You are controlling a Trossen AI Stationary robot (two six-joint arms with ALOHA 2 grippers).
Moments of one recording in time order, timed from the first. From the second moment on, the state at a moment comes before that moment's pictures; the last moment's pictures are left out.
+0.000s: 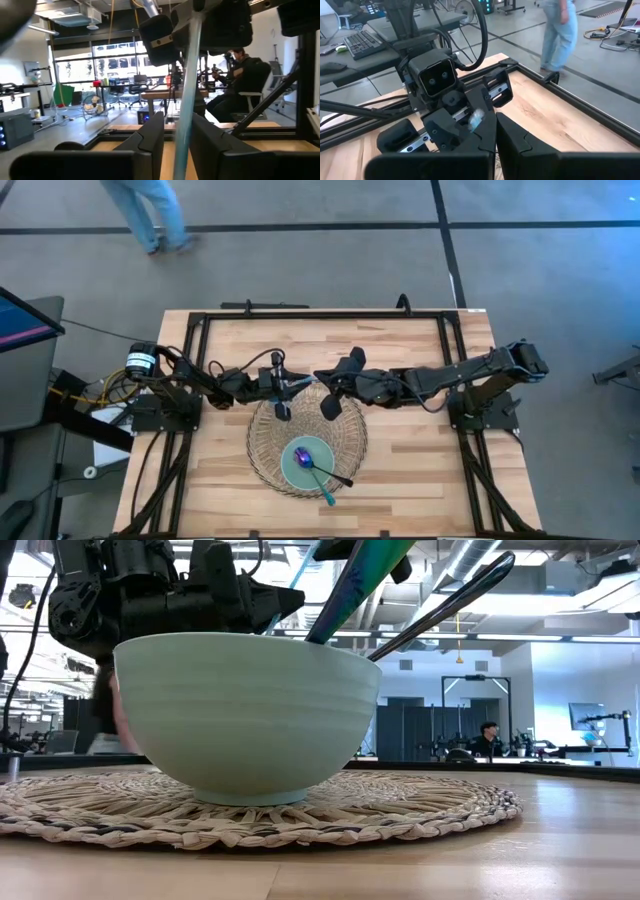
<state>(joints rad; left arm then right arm) -0.02 1.53 0.40 1.57 -0.11 0.14 0.19 1.54 1.20 0.01 0.60 0.34</state>
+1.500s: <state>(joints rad) -0.14 0.86 0.40 0.97 -0.11 0.10 0.38 1.30 1.20 -0.35 0.51 0.30</state>
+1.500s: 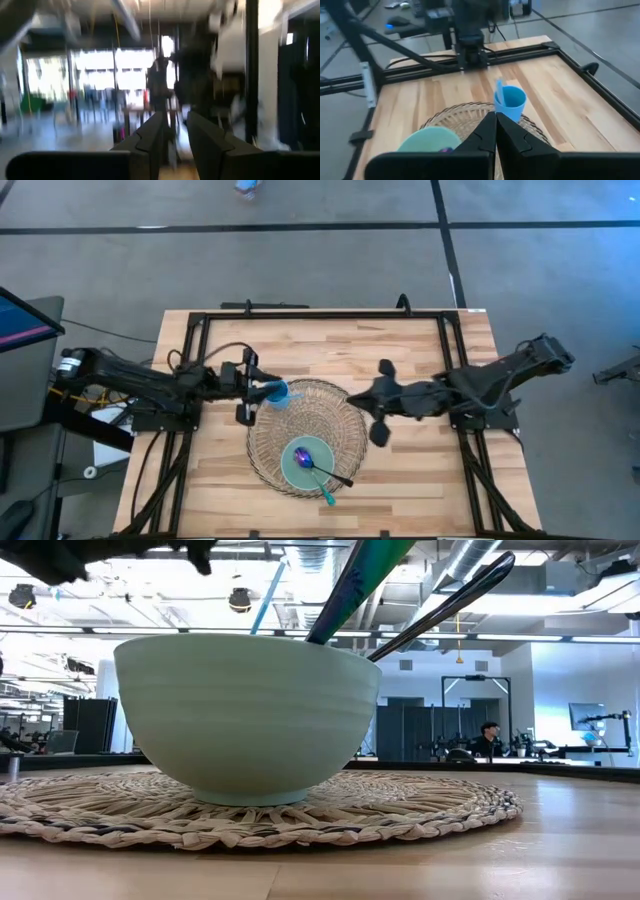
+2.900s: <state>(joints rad) -0.14 0.06 0.21 -0.05 -0.11 -0.09 0.69 1.19 1.11 -0.88 0.81 0.61</state>
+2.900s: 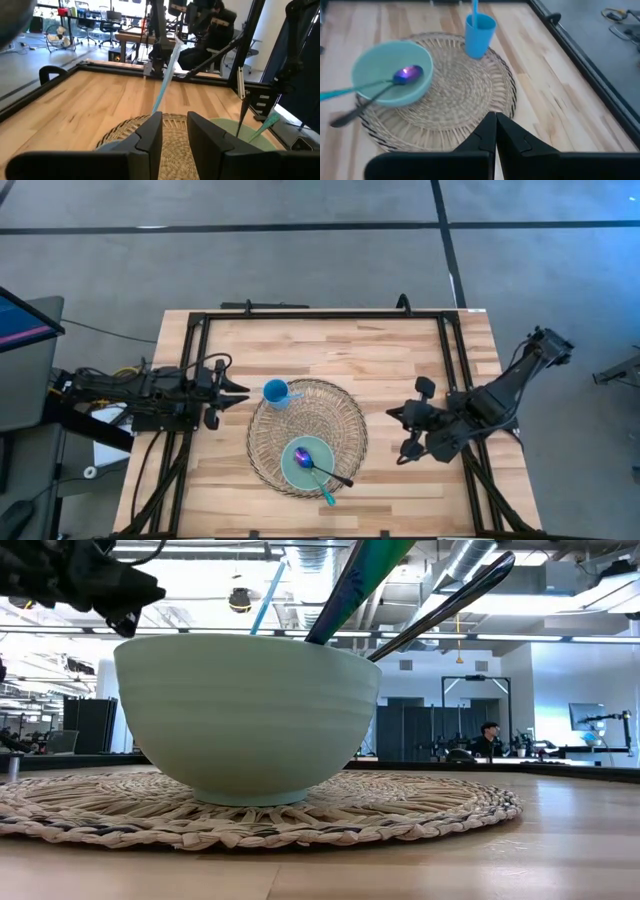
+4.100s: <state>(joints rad) -0.14 0.00 0.01 0.14 -0.16 -0.13 0.69 0.77 0.50 -0.49 0.84 0.73</state>
